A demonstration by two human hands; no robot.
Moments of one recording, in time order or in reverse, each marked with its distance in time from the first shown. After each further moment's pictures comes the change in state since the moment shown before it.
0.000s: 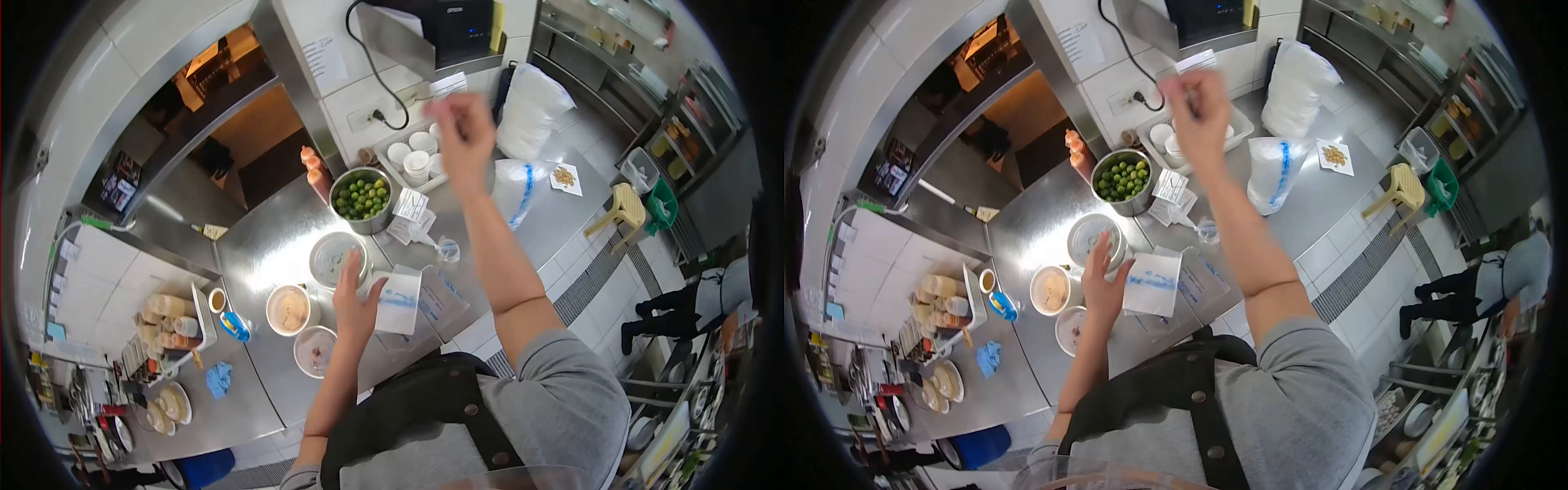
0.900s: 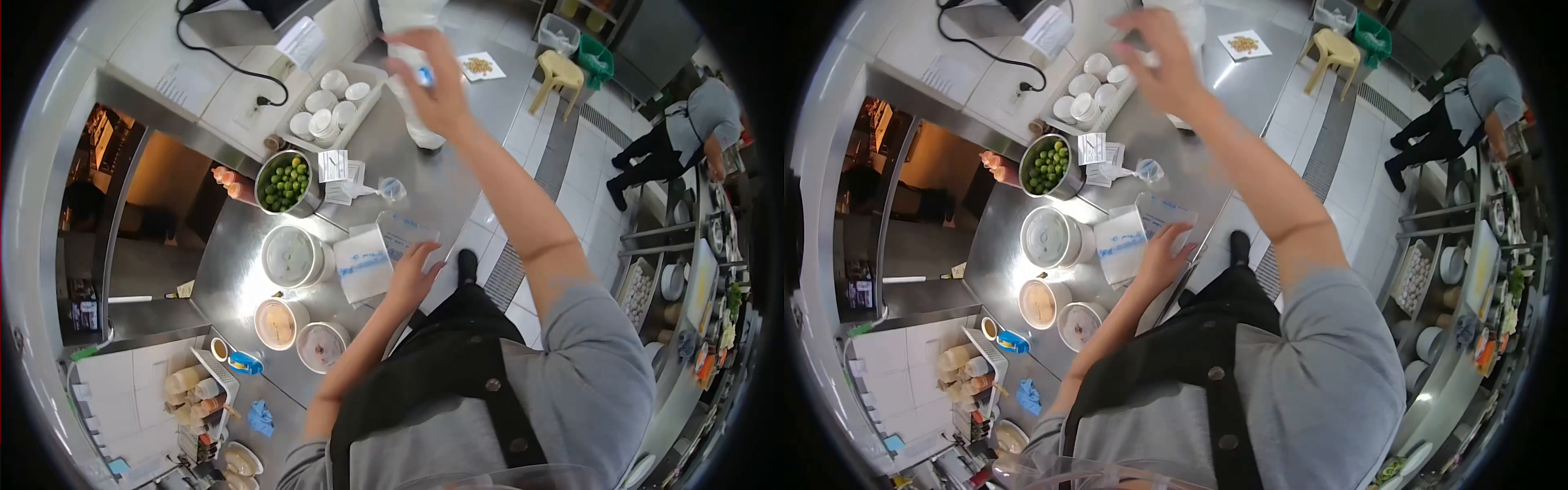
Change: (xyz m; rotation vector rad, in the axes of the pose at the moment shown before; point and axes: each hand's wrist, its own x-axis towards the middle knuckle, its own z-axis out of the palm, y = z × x) left_hand -0.068 -0.019 0.104 -0.036 -0.929 0.259; right_hand -0.019 -0.033 -0.136 -0.705 -0.048 -0.380
